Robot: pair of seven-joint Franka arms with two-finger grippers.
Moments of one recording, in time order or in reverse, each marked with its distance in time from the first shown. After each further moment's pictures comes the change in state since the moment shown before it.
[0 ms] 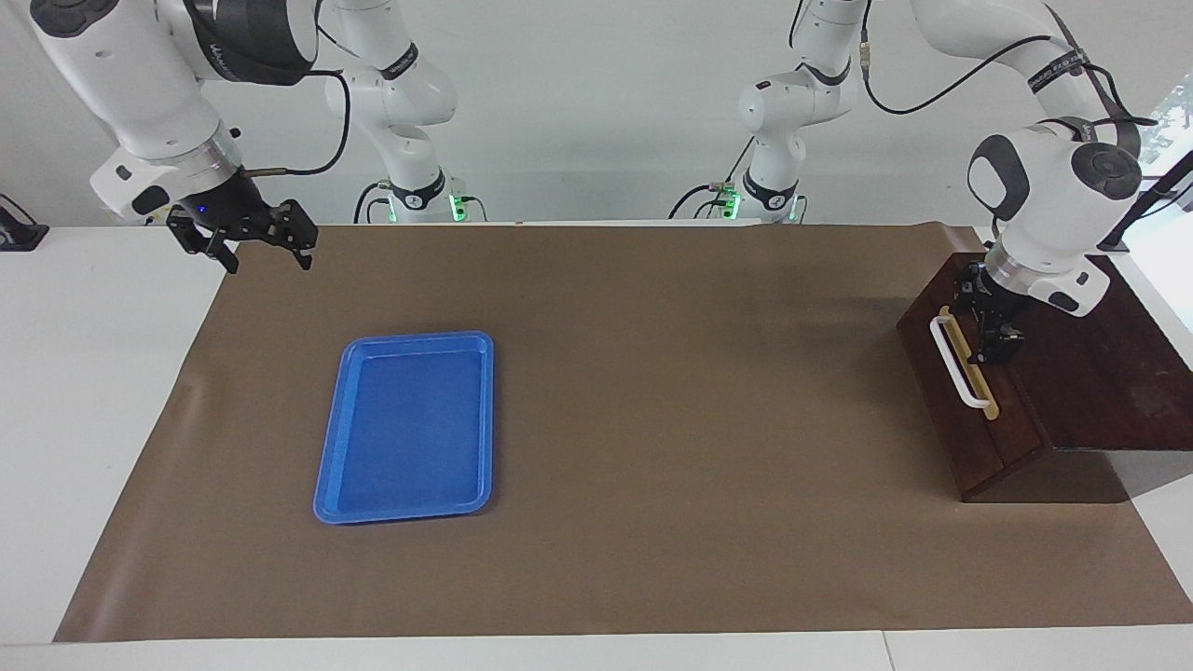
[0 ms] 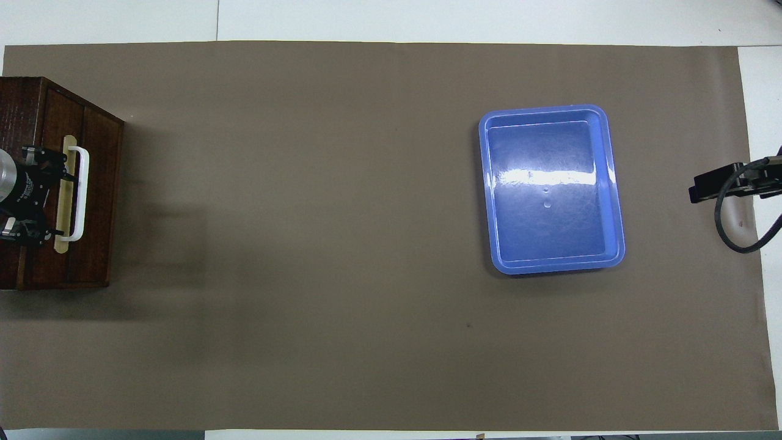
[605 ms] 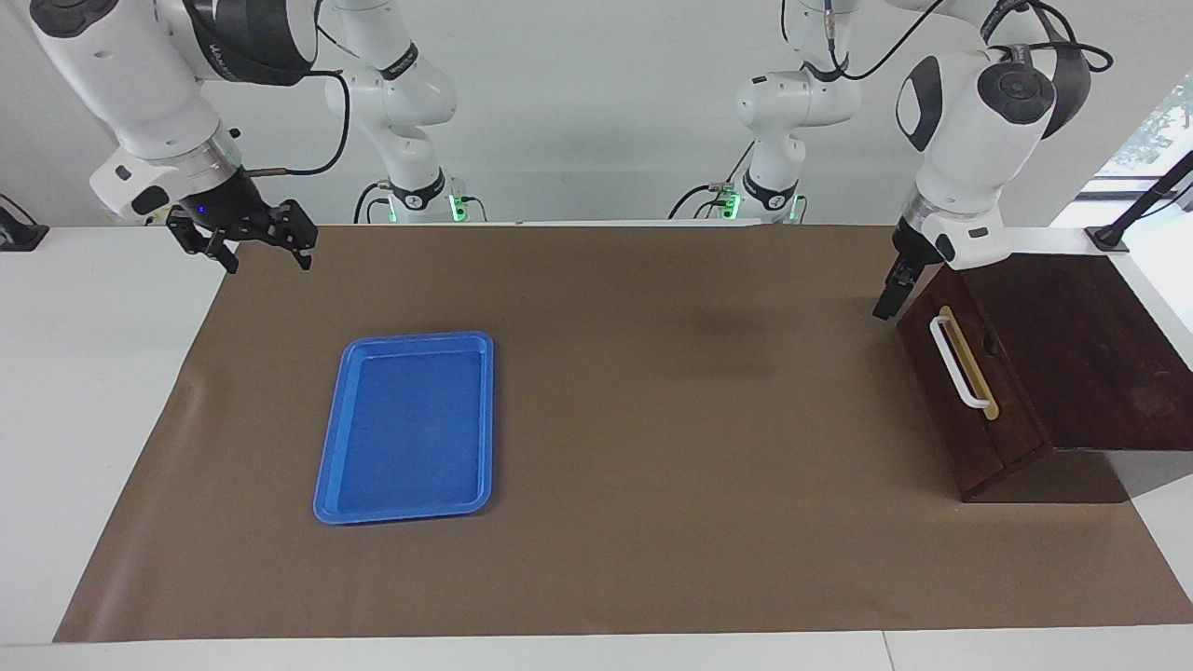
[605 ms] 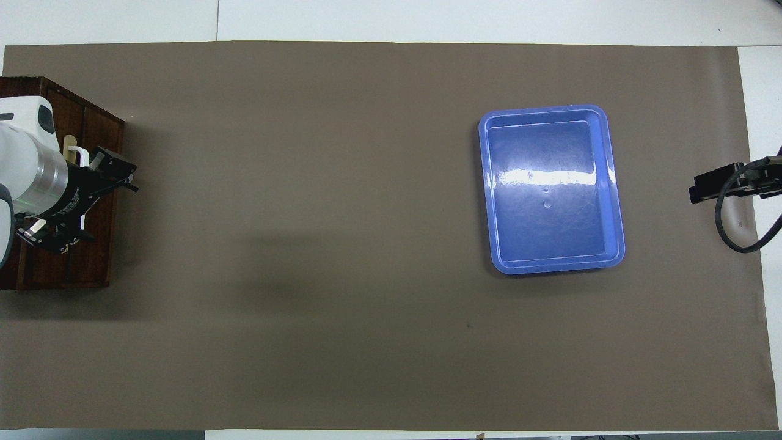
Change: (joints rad) left arm -0.181 -0.123 -0.025 0.075 -0.064 -0.219 0.380; right arm 0.000 0.000 0.000 0.000 0.000 0.000 0.000
